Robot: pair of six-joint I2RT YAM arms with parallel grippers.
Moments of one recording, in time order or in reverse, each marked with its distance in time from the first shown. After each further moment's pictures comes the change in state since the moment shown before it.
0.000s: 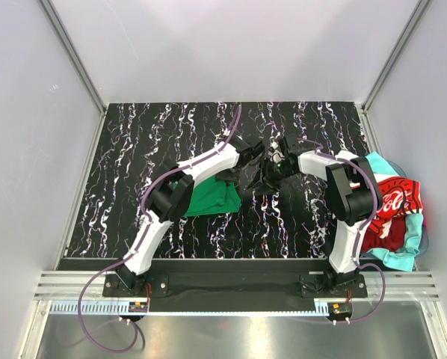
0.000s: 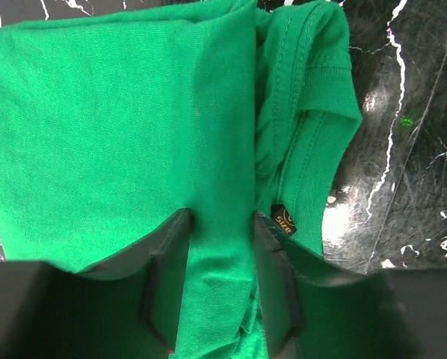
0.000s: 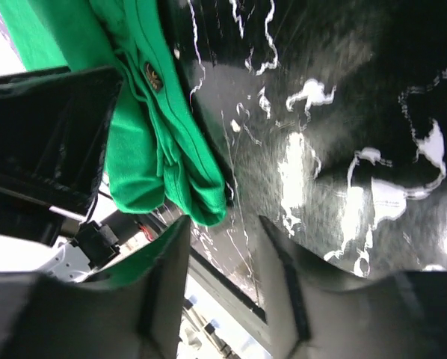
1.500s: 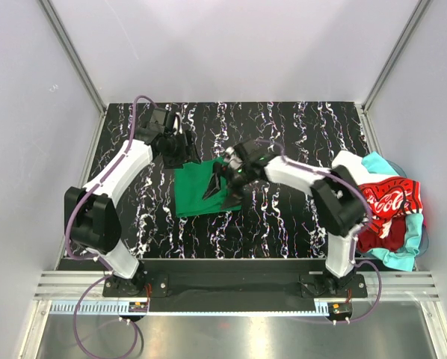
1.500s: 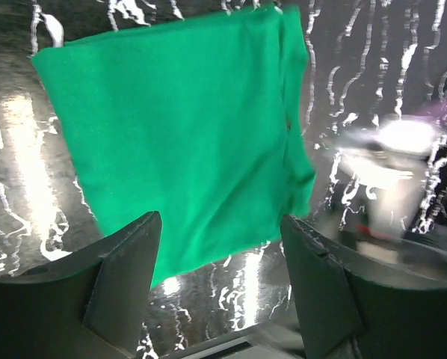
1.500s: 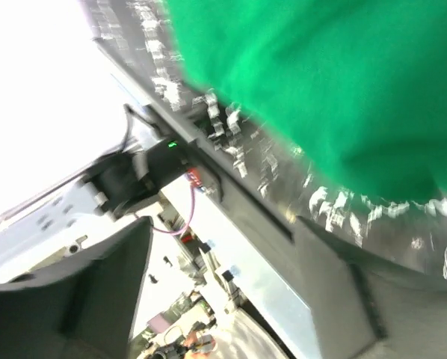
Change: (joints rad) left arm 0.465 -0.700 -0.602 0.392 0.734 0.266; right arm 0.375 0.026 0.141 0.047 -0.064 0.255
